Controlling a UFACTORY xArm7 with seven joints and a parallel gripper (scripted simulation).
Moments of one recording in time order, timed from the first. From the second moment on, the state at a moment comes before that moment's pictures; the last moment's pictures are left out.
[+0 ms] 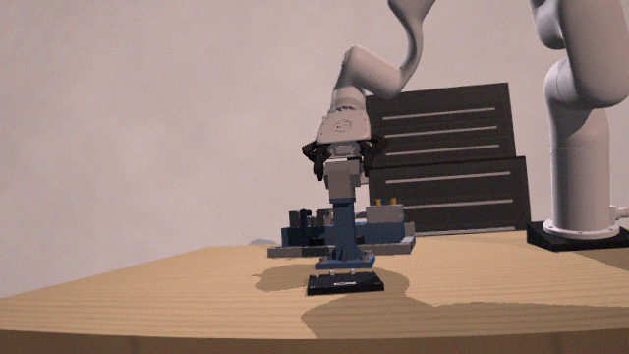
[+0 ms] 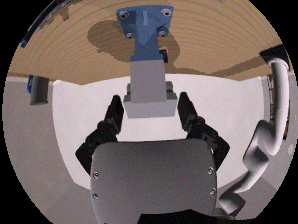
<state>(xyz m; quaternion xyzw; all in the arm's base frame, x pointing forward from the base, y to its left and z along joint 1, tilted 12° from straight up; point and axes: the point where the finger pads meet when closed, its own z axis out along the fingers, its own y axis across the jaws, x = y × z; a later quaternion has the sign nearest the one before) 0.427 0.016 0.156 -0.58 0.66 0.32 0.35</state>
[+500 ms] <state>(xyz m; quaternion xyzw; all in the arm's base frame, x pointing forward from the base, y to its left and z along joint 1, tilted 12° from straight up) 0.427 0.016 0.155 -0.58 0.66 0.32 0.35</state>
